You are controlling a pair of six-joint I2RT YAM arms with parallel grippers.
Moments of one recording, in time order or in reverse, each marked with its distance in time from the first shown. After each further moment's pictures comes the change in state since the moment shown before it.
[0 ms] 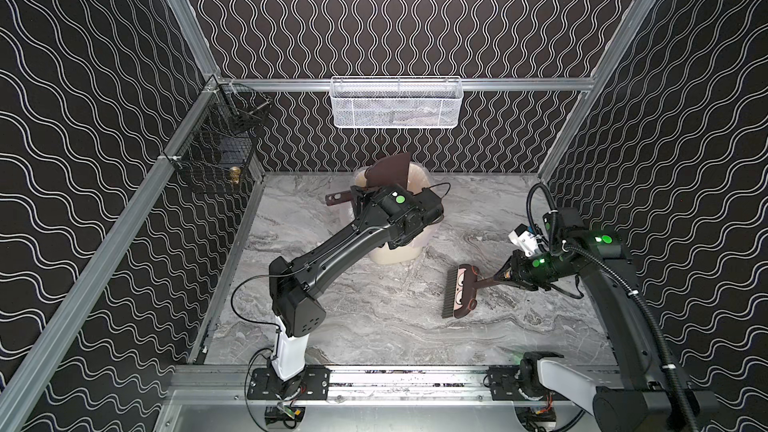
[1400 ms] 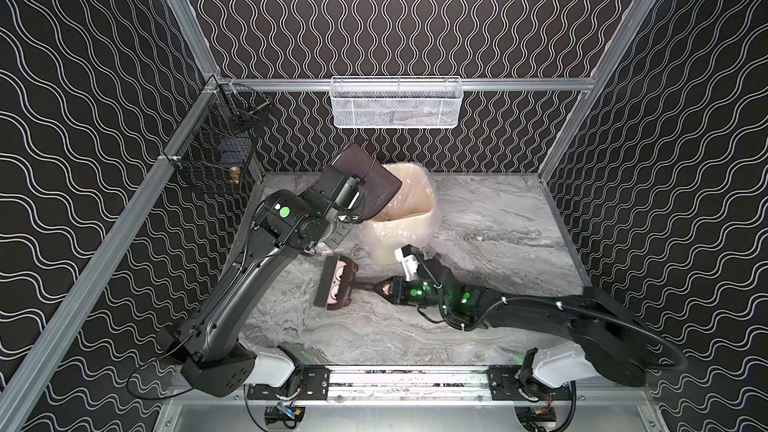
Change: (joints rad) left arm 0.256 -0.529 -0.264 0.246 0.887 -0.196; right arm 1.020 0.405 -0.504 1.868 0.340 0.893
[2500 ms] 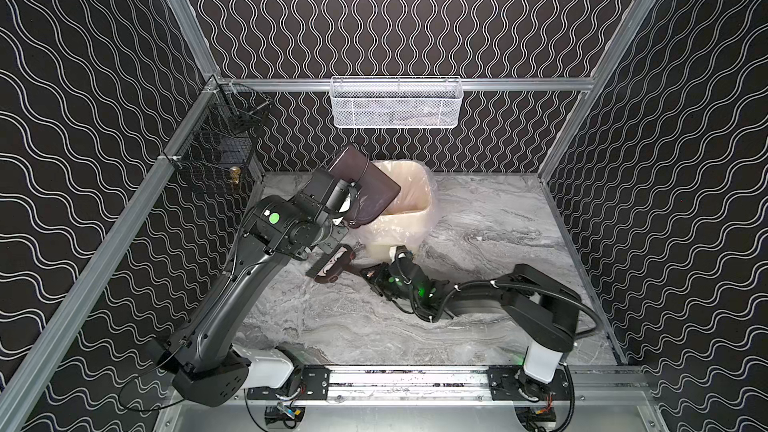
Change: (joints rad) left arm 0.028 -0.045 -0.043 0.009 0.047 0.043; right arm -0.017 0.258 0.101 0.112 0.177 0.412
